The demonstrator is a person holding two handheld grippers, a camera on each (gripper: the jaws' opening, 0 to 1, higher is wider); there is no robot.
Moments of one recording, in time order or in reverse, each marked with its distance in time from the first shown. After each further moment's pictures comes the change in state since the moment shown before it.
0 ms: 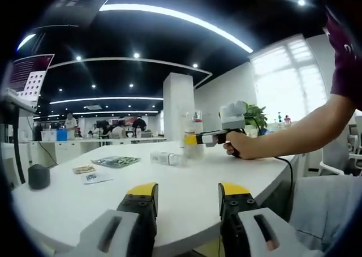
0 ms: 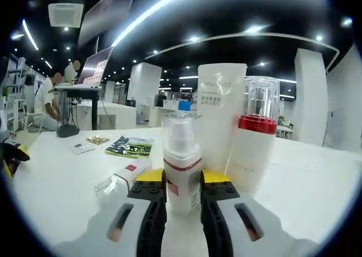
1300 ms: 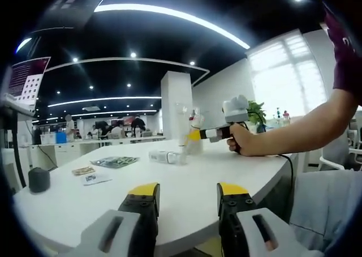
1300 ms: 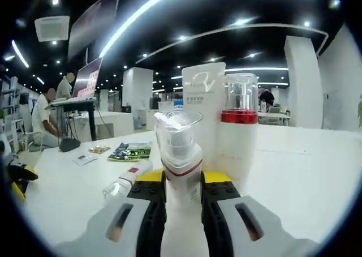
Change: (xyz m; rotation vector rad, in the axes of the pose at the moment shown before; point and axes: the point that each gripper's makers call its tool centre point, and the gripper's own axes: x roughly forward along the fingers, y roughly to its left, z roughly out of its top) left arm -0.001 -0.001 -0.004 0.021 0.023 -0.005; right arm -0.018 -0.011 -0.003 0.142 0.016 -0.046
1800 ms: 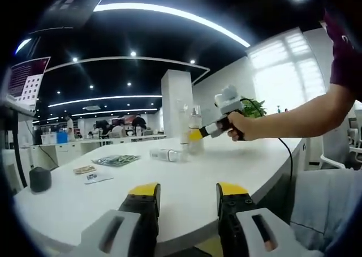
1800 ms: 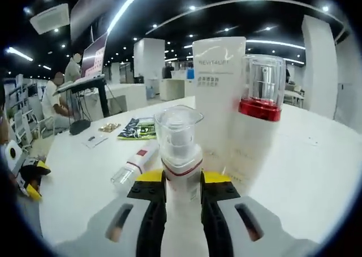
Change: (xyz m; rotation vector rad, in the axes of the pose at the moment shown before) left arm -0.001 0.003 -0.002 0.012 0.011 0.018; right arm 0.009 0.008 -0.014 -0.007 0.293 0.151
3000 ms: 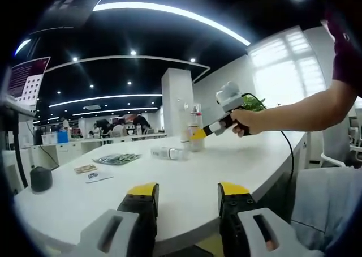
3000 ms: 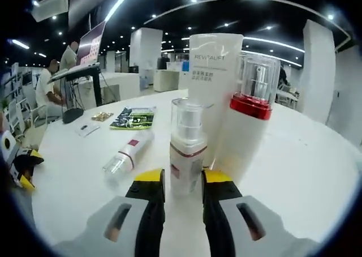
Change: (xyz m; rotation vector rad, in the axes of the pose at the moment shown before) left arm -0.001 -0.001 -0.001 -0.002 0.009 -0.006; right arm -0.015 0.001 -0.003 -0.090 -0.006 -0.097
